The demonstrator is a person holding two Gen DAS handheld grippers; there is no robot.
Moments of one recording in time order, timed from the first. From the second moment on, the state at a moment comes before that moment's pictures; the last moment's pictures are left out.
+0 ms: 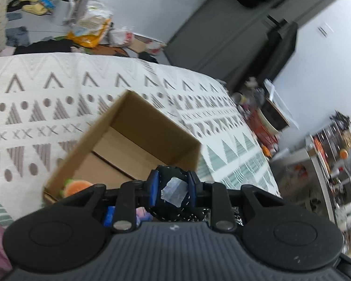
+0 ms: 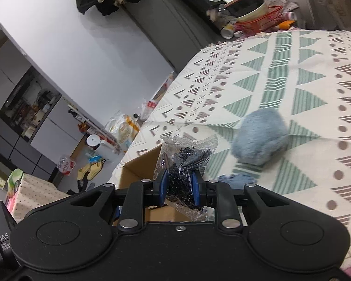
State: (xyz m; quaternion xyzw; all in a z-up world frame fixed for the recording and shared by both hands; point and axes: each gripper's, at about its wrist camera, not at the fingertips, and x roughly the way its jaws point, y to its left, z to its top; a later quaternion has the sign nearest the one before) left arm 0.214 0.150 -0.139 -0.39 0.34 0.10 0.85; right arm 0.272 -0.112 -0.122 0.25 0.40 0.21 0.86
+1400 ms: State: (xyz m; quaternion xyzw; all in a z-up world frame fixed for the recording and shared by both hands) left arm 0.214 0.198 -0.159 -0.33 0.36 0.31 0.82; right arm 0.275 -0.097 -0.134 0.22 0.43 0.24 0.84
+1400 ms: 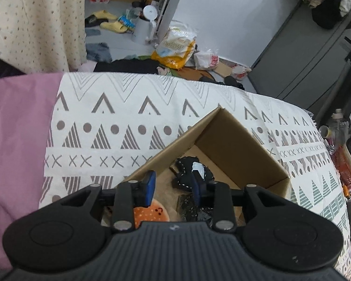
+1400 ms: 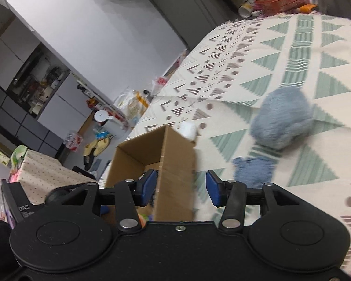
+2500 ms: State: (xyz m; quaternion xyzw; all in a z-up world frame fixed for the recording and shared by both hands) left arm 0.288 0.063 -0.085 -0.16 0.38 0.15 0.90; right arm 0.332 -0.210 -0.104 0.25 0.44 0.16 0.85
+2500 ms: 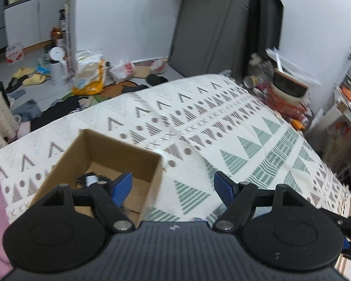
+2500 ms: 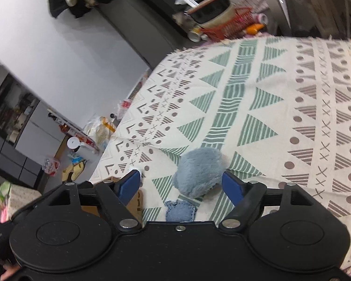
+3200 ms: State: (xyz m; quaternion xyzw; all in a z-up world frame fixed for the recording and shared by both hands) left arm 0.347 0.008 -0.149 -0.12 0.46 0.13 0.87; right arm 0.381 -0.223 -0.186 0.30 0.48 0.18 0.81
